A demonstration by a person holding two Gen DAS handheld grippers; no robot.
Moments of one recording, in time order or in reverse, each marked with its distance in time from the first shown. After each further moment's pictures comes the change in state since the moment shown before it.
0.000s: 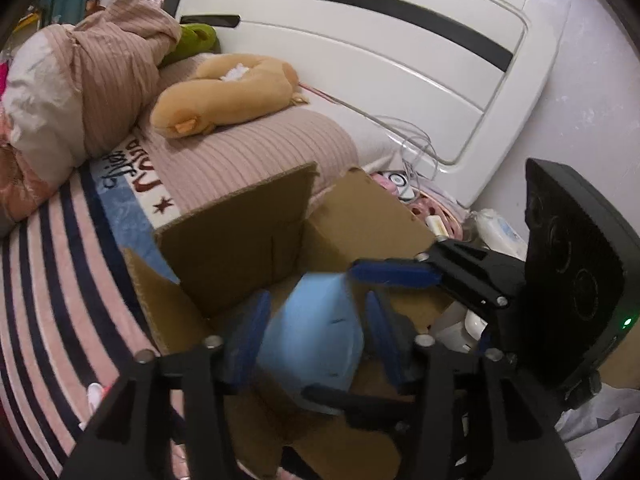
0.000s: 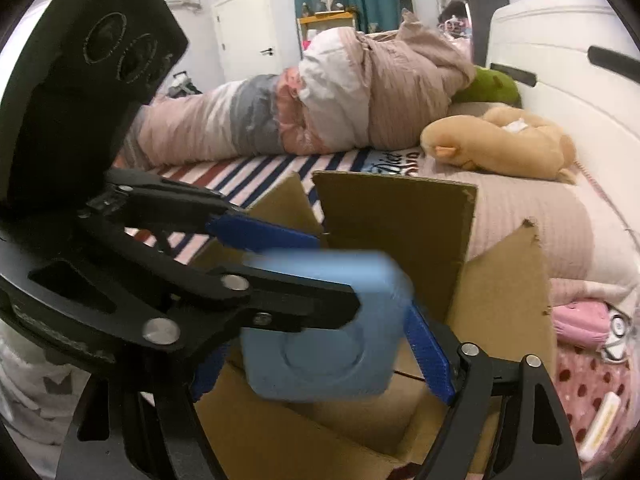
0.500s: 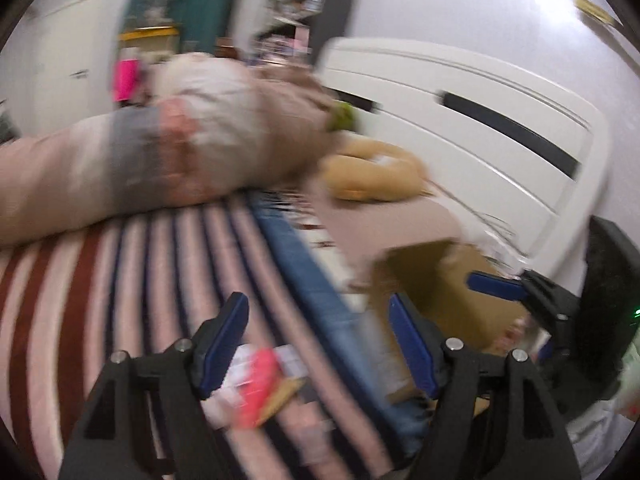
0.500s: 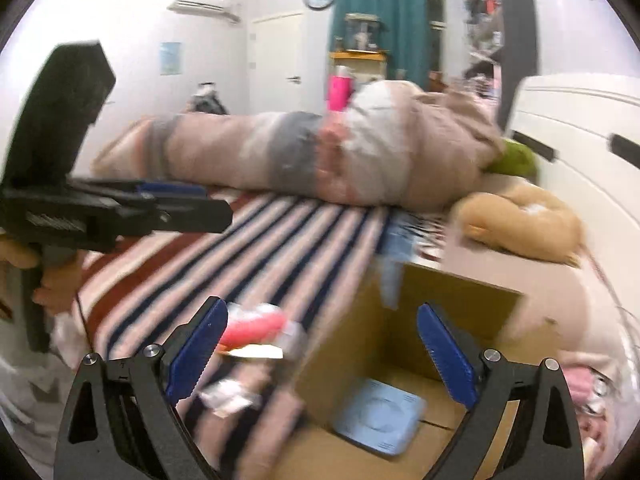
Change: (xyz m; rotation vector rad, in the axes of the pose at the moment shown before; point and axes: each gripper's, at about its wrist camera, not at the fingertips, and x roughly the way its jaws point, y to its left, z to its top) left arm -0.163 0.086 -0.087 -0.259 -0.311 0.375; right arm -0.008 0.105 0.042 -0.155 -0.103 0.078
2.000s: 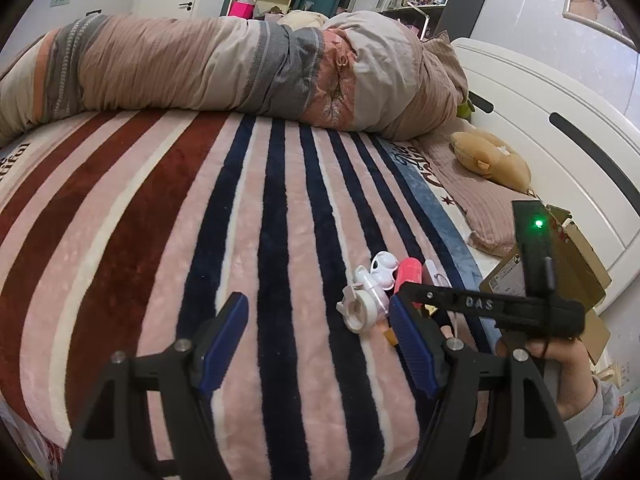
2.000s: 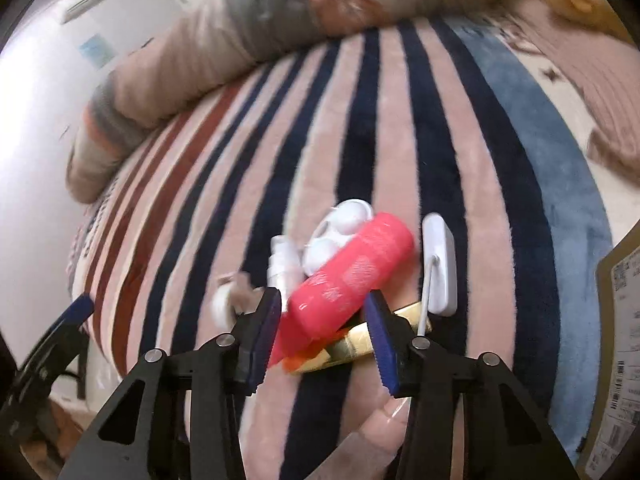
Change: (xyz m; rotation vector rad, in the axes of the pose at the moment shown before) left arm 0.006 0.126 -0.123 -0.279 0.075 0.181; right arm 0.219 0.004 -0.056 0.528 0.440 0.156
